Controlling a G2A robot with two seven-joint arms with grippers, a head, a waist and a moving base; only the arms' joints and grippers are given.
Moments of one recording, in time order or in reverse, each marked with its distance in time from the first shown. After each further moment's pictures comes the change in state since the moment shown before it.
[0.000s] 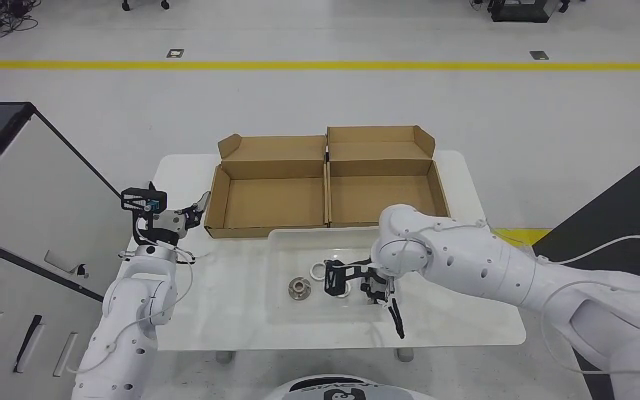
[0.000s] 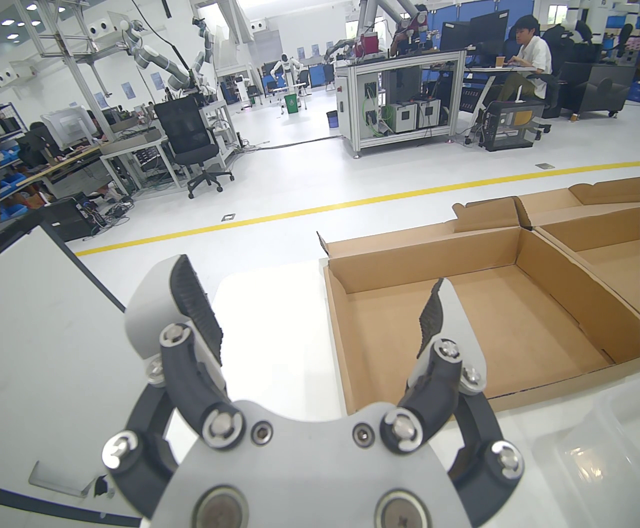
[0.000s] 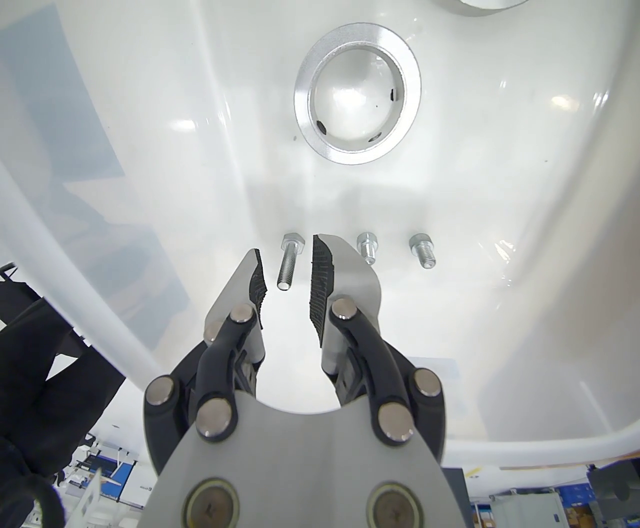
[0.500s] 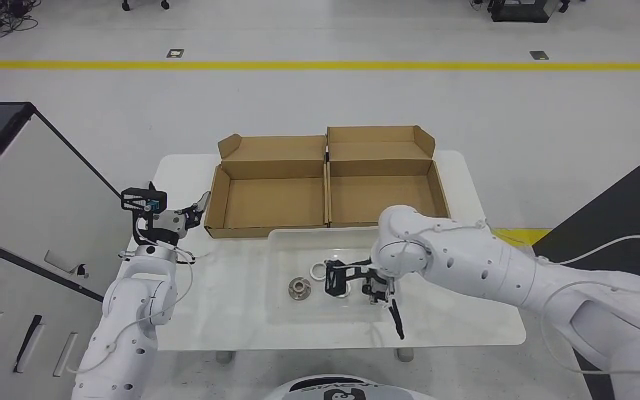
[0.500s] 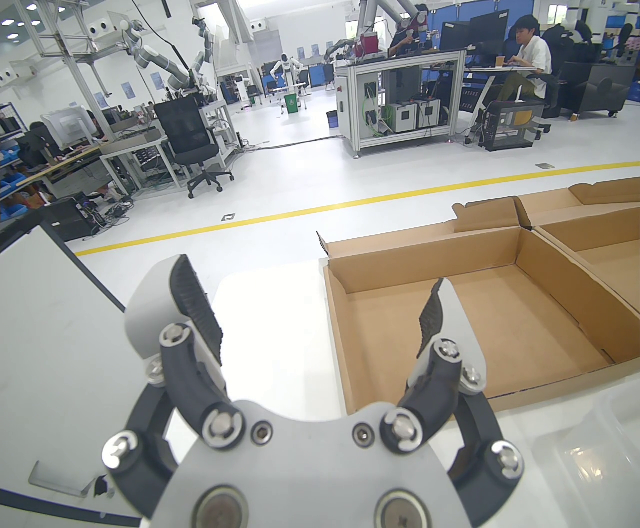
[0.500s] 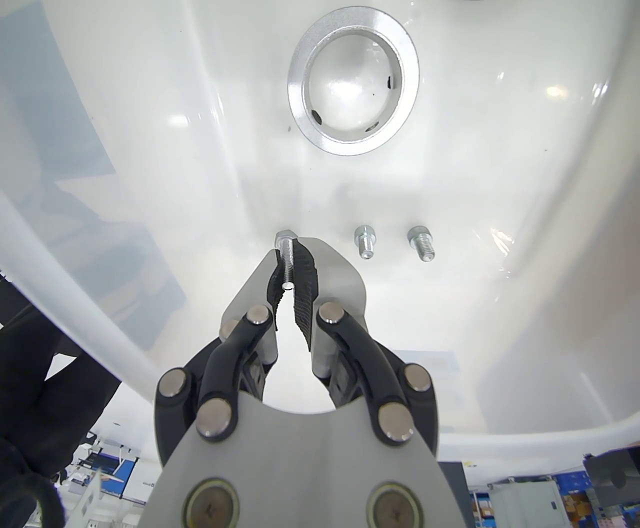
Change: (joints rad) left arm 0.000 0.000 0.000 0.000 0.000 0.000 0.000; right arm 0.009 0.004 0.000 -0.019 -0.010 0.017 0.017
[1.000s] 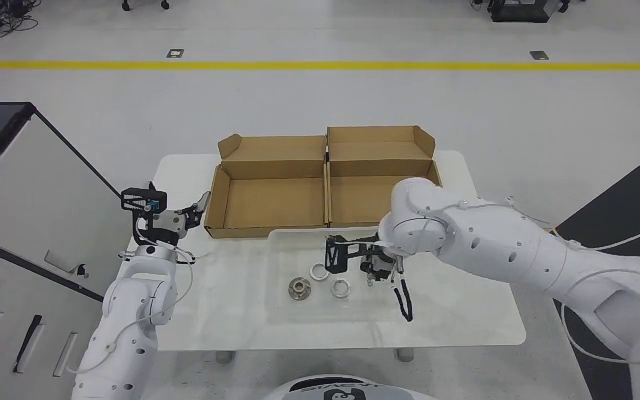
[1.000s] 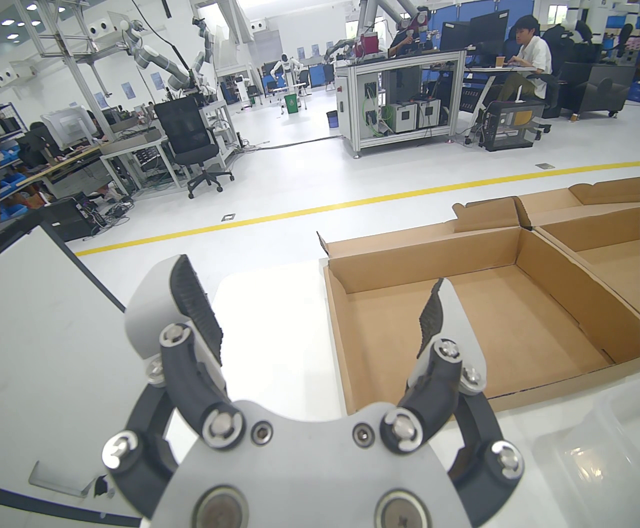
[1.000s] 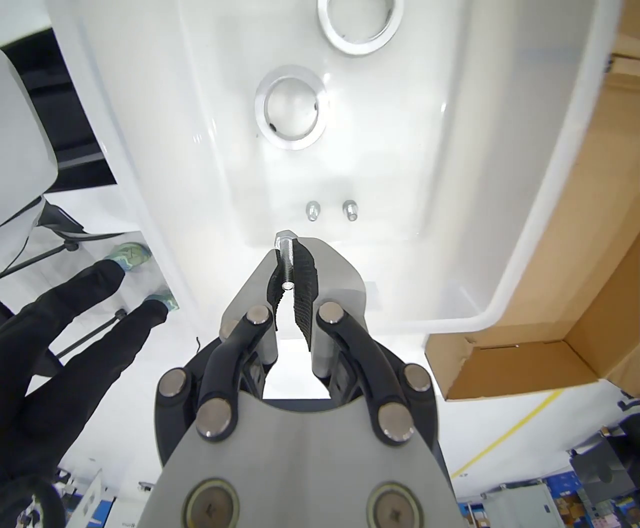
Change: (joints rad) left arm 0.000 0.000 0.000 0.000 0.000 0.000 0.000; right arm 0.102 0.068 0.069 -0.096 0.077 -0.003 -0.041
